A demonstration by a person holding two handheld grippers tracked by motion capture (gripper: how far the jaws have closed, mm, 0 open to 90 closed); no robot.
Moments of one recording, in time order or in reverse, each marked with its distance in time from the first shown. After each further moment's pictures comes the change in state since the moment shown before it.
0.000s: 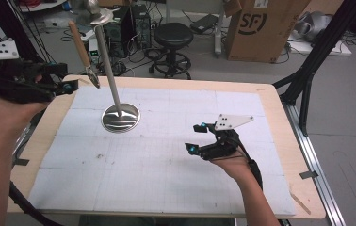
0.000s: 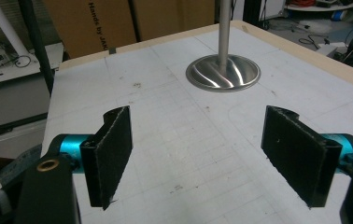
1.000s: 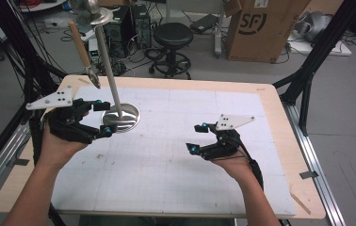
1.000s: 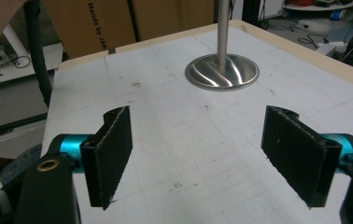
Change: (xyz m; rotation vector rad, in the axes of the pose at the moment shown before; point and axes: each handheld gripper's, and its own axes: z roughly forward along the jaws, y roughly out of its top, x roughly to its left) left arm -0.053 -0.076 0.066 -0.026 -0.234 -0.033; right arm -0.001 -0.001 -0.002 0.000 -0.001 0.007
